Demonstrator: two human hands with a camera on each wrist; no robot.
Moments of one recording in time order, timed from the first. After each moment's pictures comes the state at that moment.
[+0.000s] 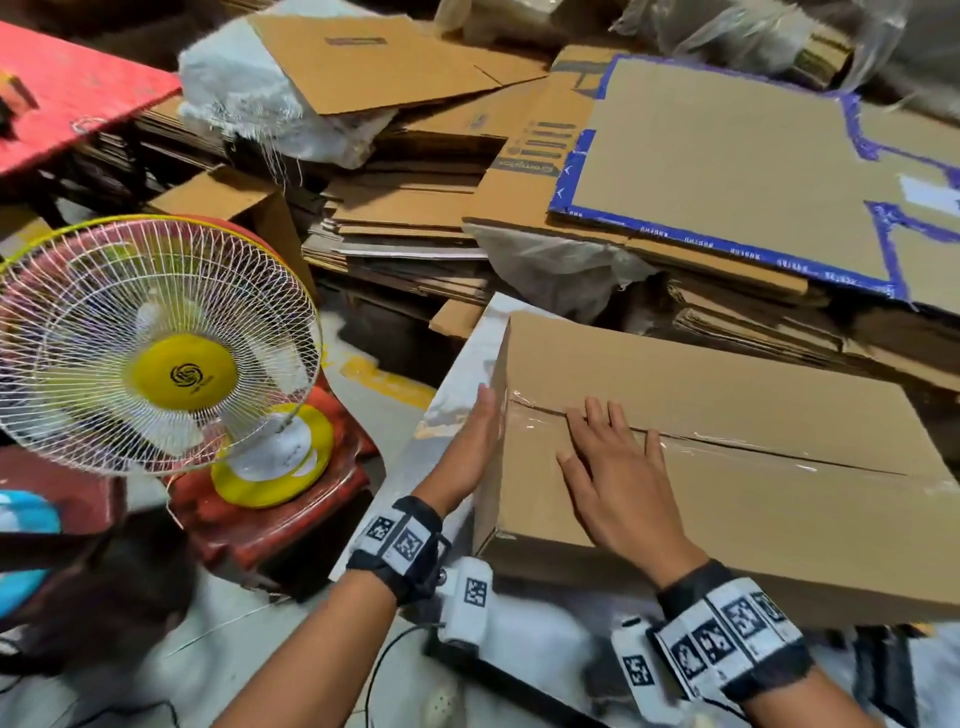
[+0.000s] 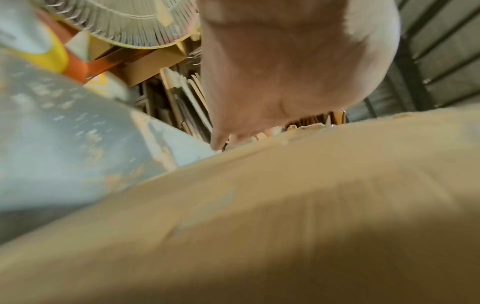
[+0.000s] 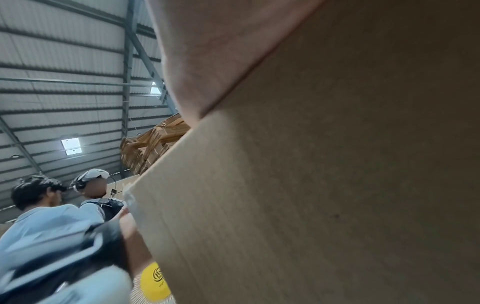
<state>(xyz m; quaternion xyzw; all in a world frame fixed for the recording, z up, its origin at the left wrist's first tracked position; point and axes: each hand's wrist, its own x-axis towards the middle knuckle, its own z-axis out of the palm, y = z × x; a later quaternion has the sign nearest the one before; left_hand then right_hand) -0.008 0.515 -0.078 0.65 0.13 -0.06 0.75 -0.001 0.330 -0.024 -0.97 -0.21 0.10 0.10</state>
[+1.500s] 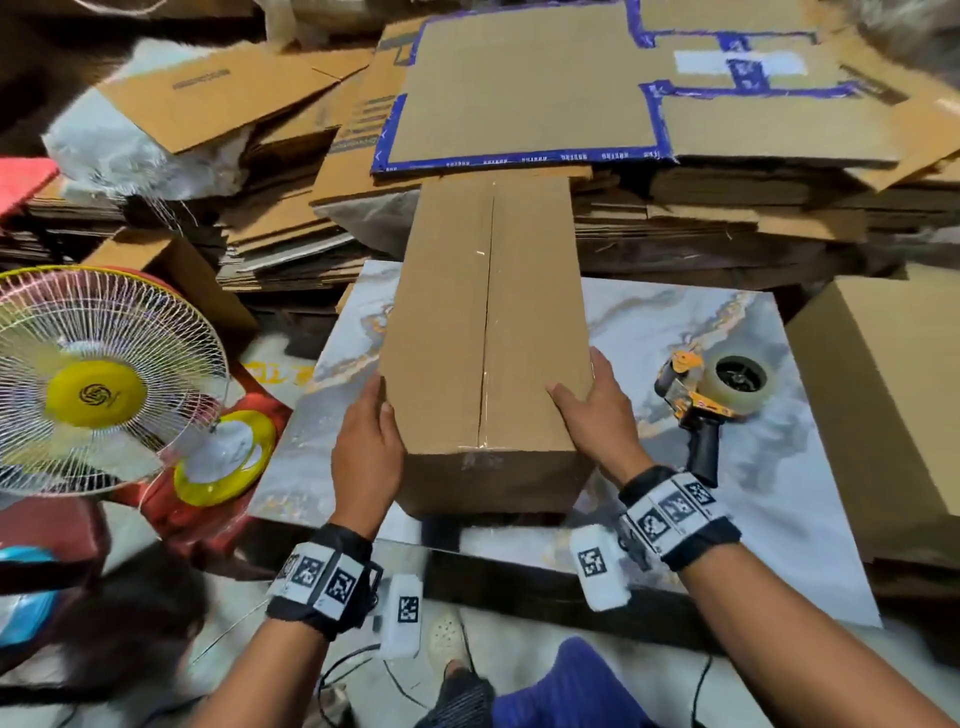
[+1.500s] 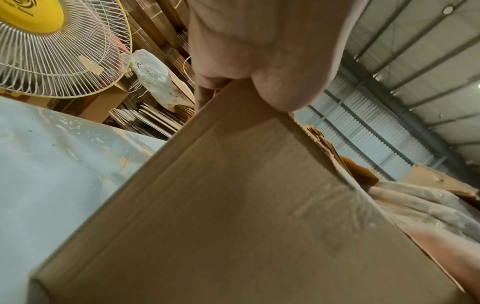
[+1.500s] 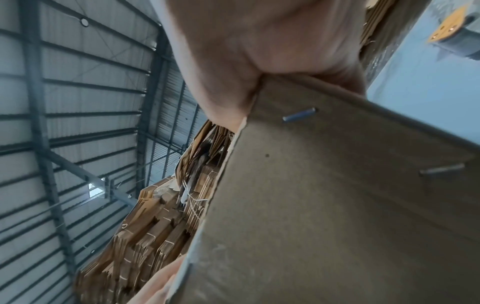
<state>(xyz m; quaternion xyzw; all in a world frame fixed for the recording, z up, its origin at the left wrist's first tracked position) -0.128 0.361 -0.063 0.91 0.15 0.15 0.36 -0.067 0.102 -0.043 -0.86 0.07 0.05 0.51</state>
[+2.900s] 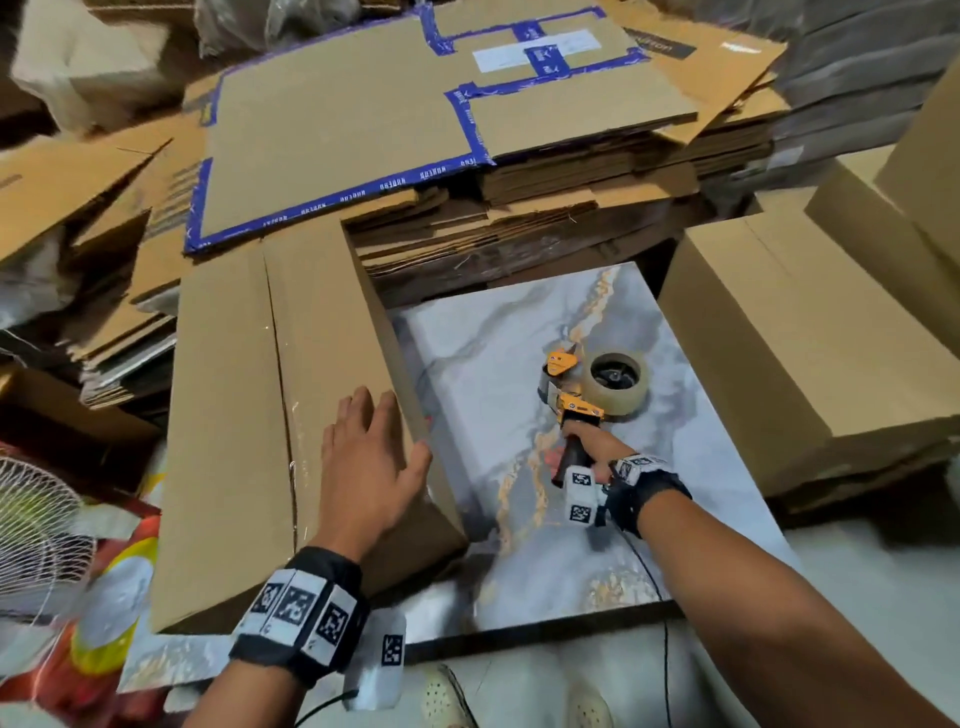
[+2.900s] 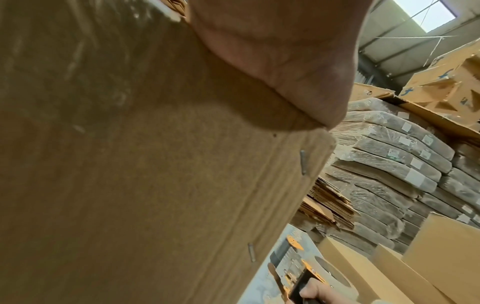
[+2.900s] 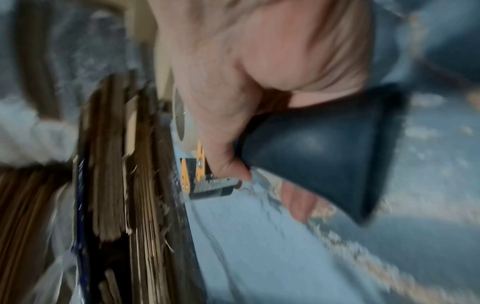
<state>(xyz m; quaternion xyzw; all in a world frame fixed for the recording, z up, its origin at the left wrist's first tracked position) -0.044 0.214 -0.043 0.98 -0.08 0.01 0.15 0.007 -0.088 -0.234 -0.50 0.42 0.24 0.72</state>
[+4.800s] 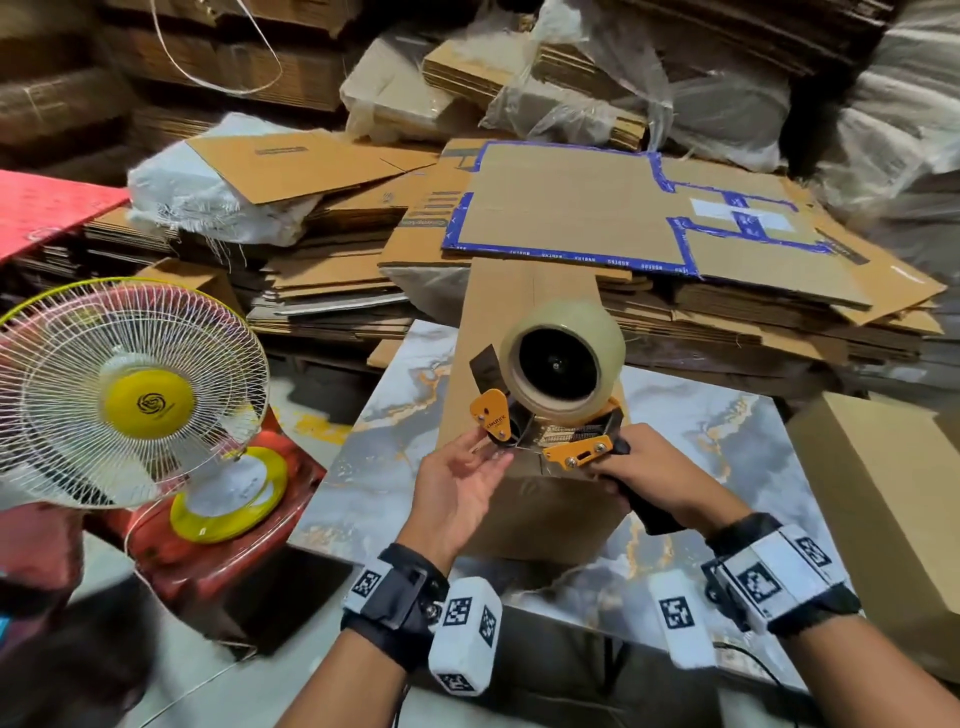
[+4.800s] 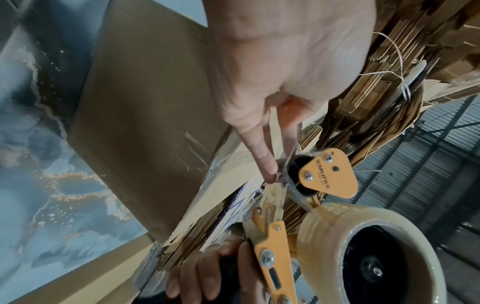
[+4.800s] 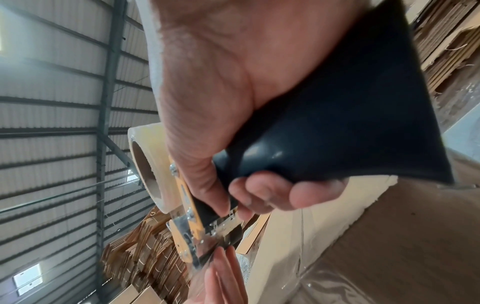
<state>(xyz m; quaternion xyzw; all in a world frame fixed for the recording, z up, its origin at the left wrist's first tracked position) -0.158 0.381 -0.013 0.17 0.19 -0.05 0.96 -0.123 0.162 0.053 -0.85 -0.08 0.21 0.47</state>
